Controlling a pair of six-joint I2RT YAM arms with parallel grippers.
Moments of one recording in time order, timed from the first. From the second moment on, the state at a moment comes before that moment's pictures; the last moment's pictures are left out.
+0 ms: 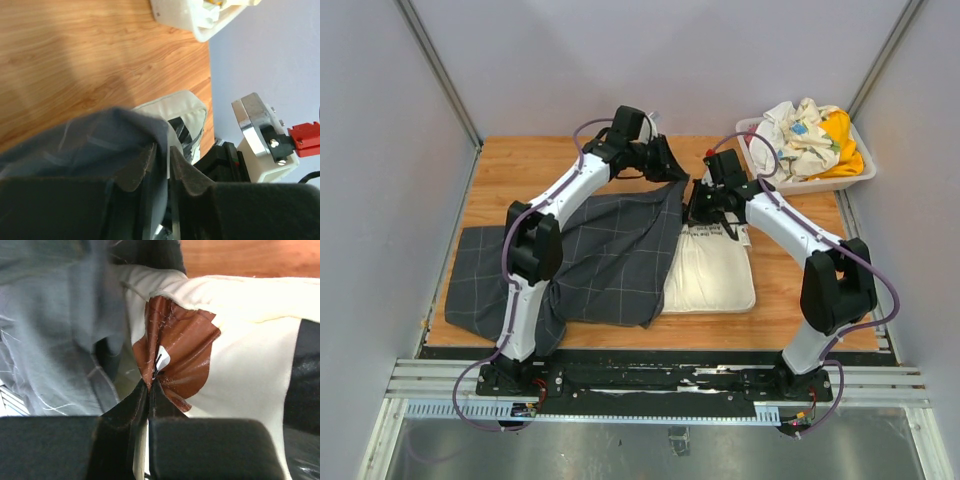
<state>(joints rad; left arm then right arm) -0.49 2.19 2.05 -0.44 0.57 -0.80 0.43 1.69 1.36 -0.52 -0.27 0.56</state>
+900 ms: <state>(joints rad) -0.82 1.48 1.23 -0.55 -0.04 -0.52 0.37 1.65 1.33 -0.62 -0.10 0.59</state>
